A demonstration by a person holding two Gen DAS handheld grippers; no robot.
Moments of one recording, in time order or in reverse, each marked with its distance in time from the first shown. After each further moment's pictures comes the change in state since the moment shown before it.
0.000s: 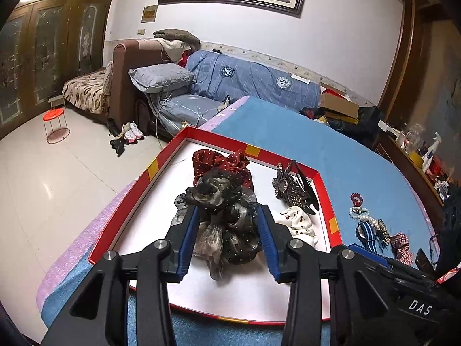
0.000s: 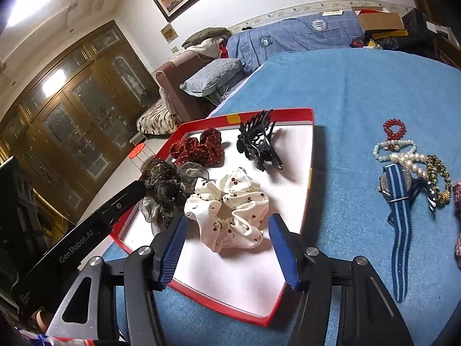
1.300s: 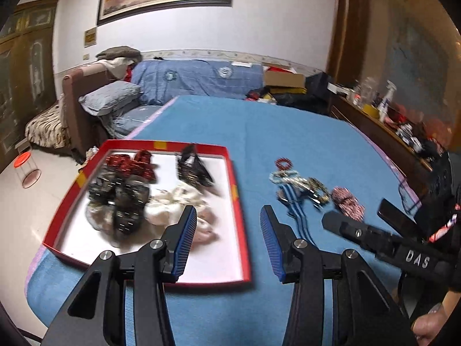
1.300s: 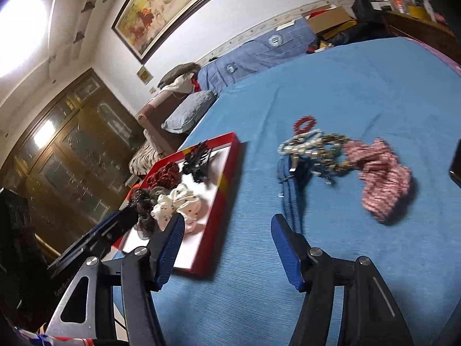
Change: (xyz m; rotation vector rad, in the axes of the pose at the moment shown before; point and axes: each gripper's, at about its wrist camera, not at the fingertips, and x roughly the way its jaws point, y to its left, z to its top) left arm -0.045 -0.125 -0.038 0.260 0.032 -0.152; right arm -0.100 -0.085 -0.032 0.196 -0.159 -0.025
